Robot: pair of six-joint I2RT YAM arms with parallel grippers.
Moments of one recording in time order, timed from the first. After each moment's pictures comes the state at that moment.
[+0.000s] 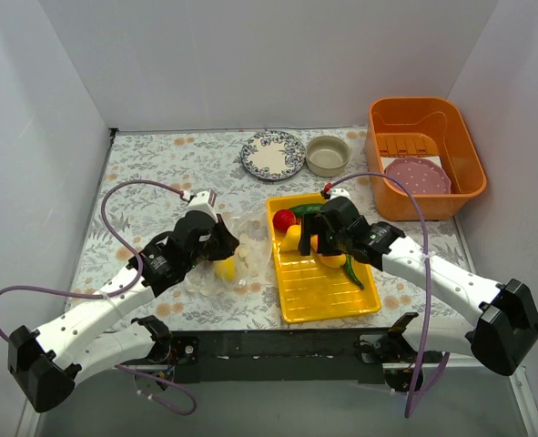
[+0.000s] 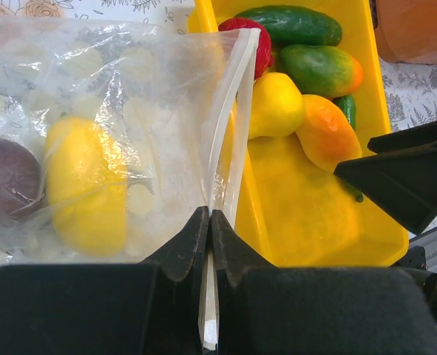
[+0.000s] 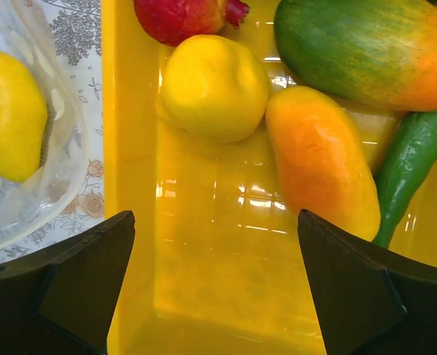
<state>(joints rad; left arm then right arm) -0.76 0.92 0.78 -0.44 -0.19 -0.73 0.78 1.21 0.88 -0.51 0.14 0.60</state>
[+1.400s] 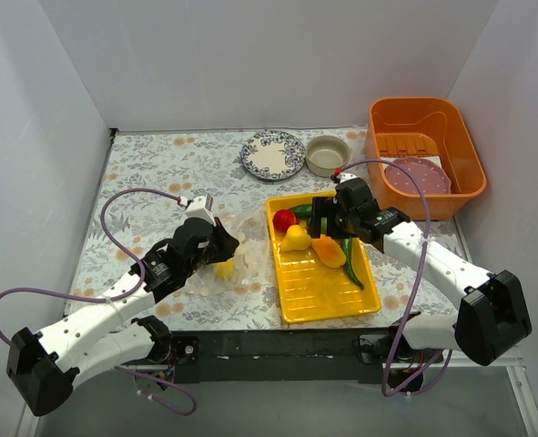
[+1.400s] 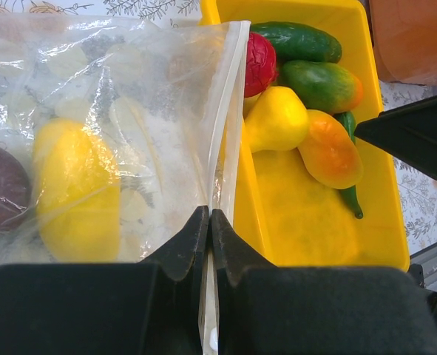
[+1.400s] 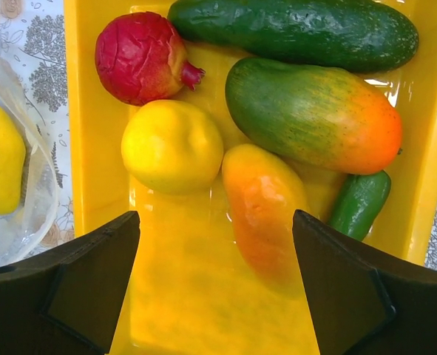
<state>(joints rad) -0.76 0.89 0.66 -0.31 -0.22 -0.76 0.57 1.28 0.91 -0.45 0.00 0.46</state>
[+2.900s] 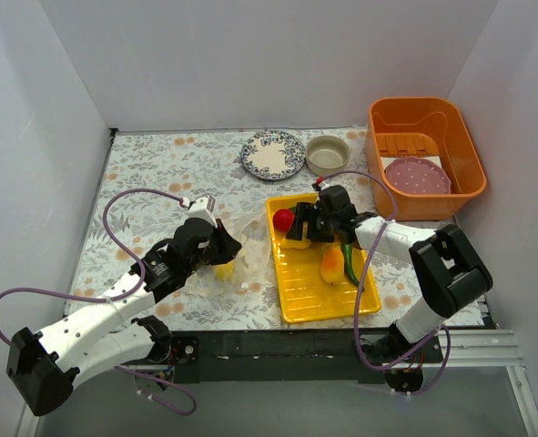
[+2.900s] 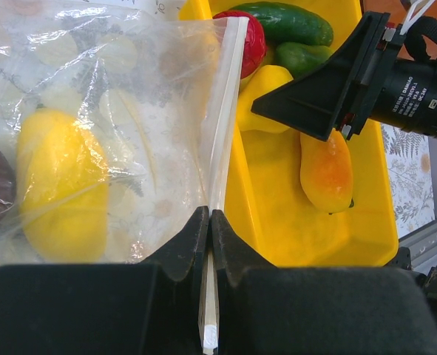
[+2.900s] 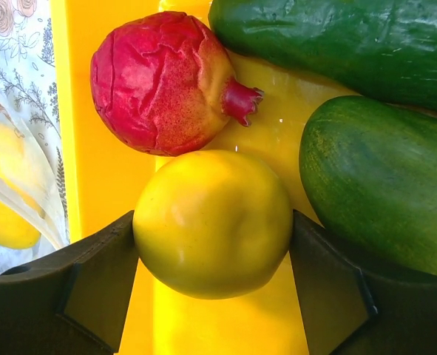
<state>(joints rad) -0.76 0.89 0.66 -0.32 -0.16 -0.78 0.57 1.59 0.83 -0.03 -0.20 0.56</state>
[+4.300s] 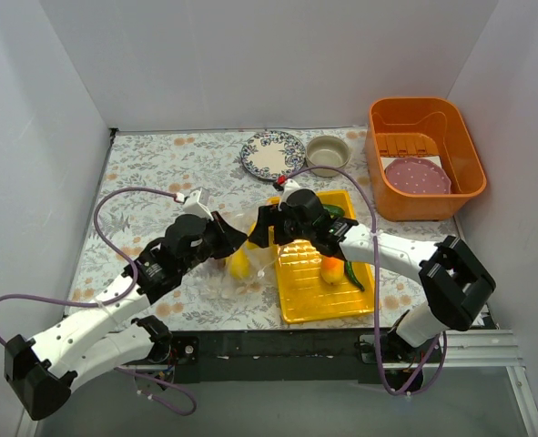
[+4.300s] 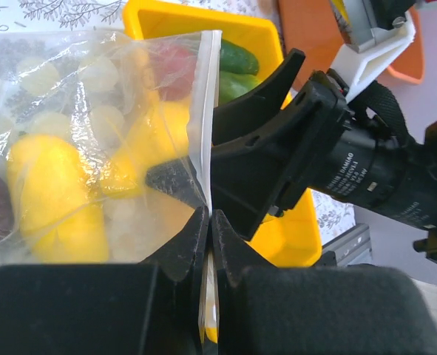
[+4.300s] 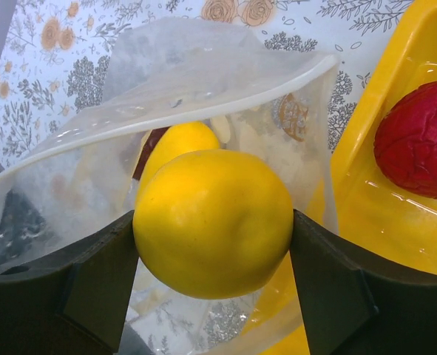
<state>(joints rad) -0.76 0.86 0.70 -0.26 -0.12 -0.88 0.86 1.53 0.94 0.03 -0.12 0.55</state>
